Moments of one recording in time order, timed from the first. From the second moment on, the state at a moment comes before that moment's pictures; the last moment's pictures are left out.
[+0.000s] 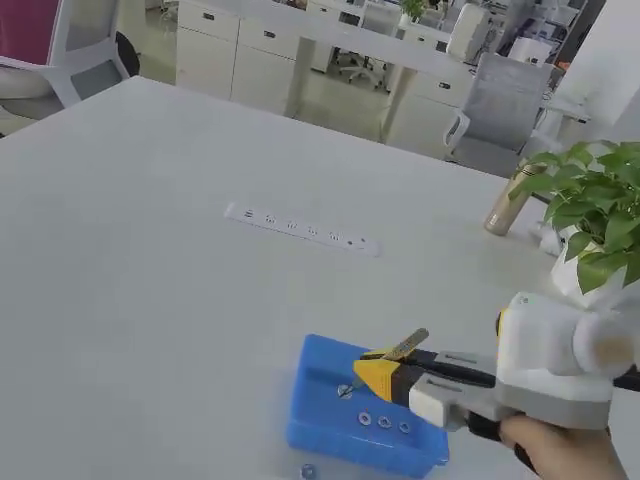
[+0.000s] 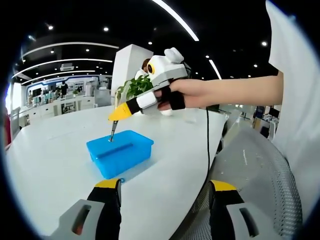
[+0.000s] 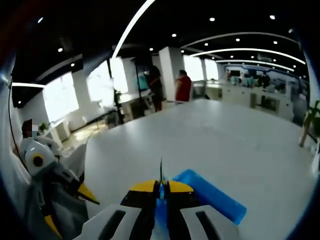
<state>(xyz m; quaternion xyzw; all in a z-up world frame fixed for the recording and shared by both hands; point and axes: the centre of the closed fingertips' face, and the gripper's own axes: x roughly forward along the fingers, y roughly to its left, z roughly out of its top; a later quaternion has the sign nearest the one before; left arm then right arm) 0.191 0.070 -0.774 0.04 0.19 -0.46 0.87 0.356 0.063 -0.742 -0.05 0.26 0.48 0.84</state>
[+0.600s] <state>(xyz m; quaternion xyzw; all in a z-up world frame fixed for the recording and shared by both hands) 0.189 0.070 -0.775 0.03 0.20 -0.46 0.87 0.381 0.063 -0.805 -0.09 0.34 0.46 0.81</state>
